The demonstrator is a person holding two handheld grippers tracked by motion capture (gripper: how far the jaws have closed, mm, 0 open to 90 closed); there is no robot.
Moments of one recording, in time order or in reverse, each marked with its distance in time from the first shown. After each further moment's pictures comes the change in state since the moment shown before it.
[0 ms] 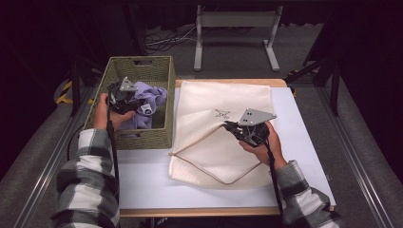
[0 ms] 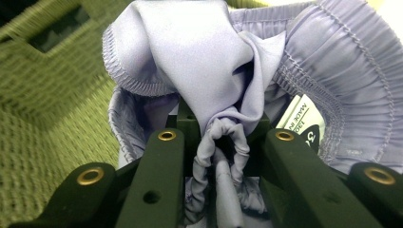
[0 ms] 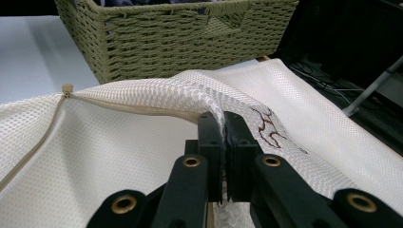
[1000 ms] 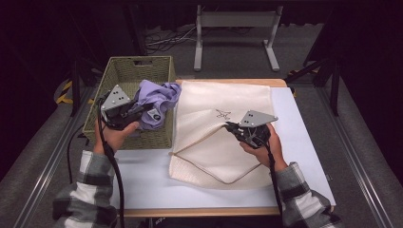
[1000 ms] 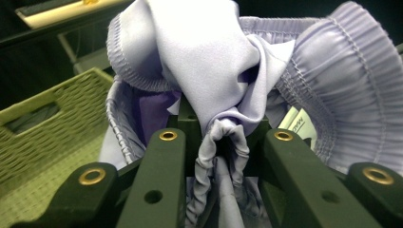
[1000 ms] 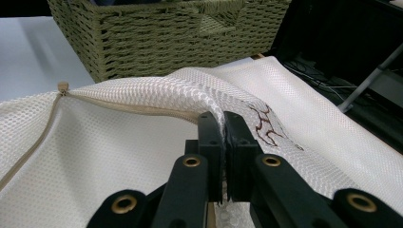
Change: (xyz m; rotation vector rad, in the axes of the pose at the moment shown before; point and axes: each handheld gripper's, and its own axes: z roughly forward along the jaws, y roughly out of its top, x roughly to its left) left arm -0.067 0.001 -0.068 -0.362 -0.122 -0.040; right arm 0.003 -0.003 -0.003 0.002 -0.025 0.017
